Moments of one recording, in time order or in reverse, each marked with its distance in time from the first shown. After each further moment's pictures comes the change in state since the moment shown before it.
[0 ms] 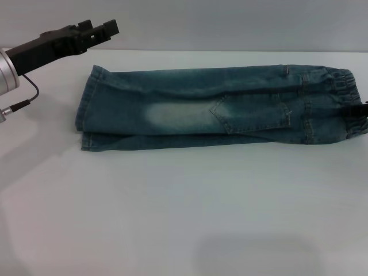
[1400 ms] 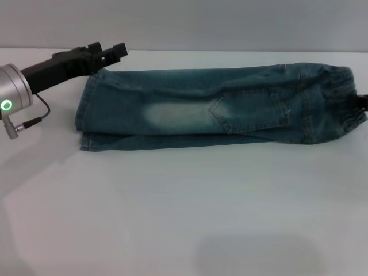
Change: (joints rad) left arm -0.014 -0.005 0.015 -0.103 0.002 -0.032 0.065; right arm -0.092 0.091 0.000 -0.193 0.105 -0.035 -0.111
